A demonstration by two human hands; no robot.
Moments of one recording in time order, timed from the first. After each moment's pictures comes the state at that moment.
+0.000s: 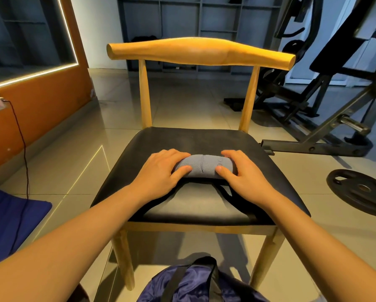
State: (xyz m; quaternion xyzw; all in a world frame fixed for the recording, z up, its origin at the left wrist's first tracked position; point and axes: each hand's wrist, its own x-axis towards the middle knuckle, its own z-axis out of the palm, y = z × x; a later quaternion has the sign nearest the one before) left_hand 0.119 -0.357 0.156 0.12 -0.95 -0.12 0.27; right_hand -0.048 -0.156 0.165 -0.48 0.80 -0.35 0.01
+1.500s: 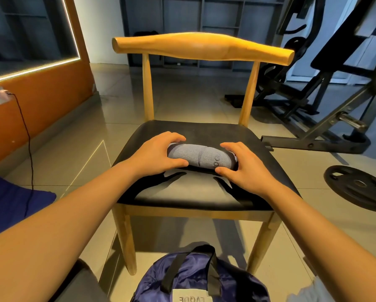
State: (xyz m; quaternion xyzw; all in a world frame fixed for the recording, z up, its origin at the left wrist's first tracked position) left_hand 0.130 -0.371 0.182 0.12 -0.95 -0.20 0.21; right_hand -0.046 -0.142 0.168 -0.52 0.80 -0.29 -0.02
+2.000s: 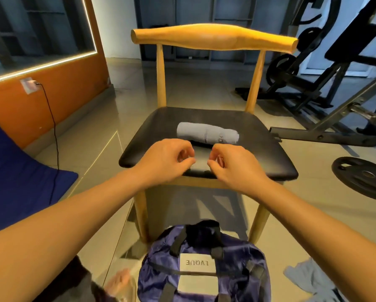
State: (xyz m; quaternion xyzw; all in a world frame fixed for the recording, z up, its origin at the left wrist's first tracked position) left_hand 0.210 -0.273 0.178 0.12 -0.95 -0.14 0.25; right_hand 0.071 -0.104 0.187 -0.54 0.80 -0.24 -0.05
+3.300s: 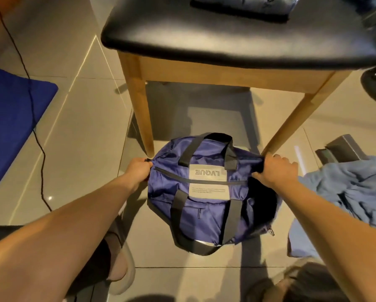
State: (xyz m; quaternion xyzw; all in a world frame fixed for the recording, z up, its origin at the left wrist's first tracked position) left_hand 0.318 -0.290 -0.145 0.58 -0.60 -0.56 0.01; right_hand 0.047 -0.015 -0.112 -0.29 0.94 0.13 0.13
